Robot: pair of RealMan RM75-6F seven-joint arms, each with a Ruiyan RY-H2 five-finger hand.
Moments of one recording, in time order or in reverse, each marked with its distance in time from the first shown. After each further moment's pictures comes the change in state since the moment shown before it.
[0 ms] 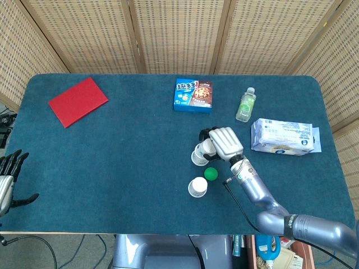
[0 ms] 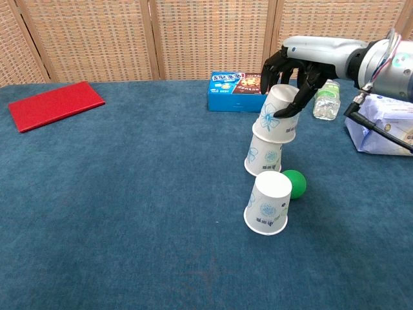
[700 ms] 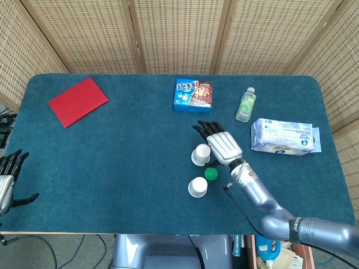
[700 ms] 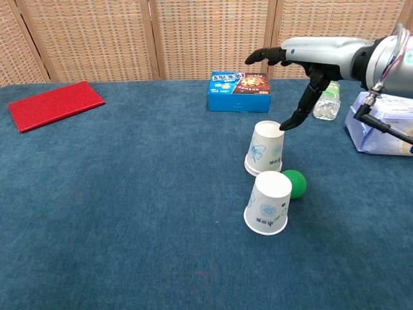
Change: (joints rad) left arm -0.004 -0.001 0.000 0.003 -0.005 -0.006 0.000; right arm 0.004 0.069 -0.029 -0.108 -0.010 -0.004 -0.008
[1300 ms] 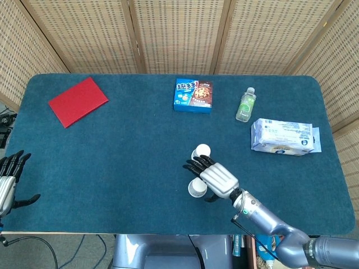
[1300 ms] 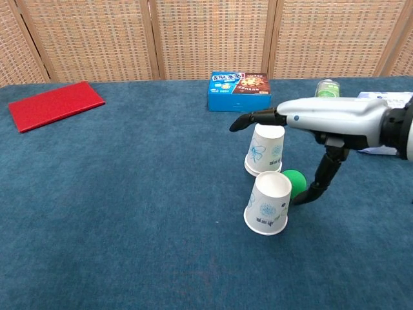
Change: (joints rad) left arm 0.003 -0.001 0.008 -0.006 0.017 0.012 0.007; right arm -0.083 0.031 -0.187 -0.085 -0.365 -0.036 0.149
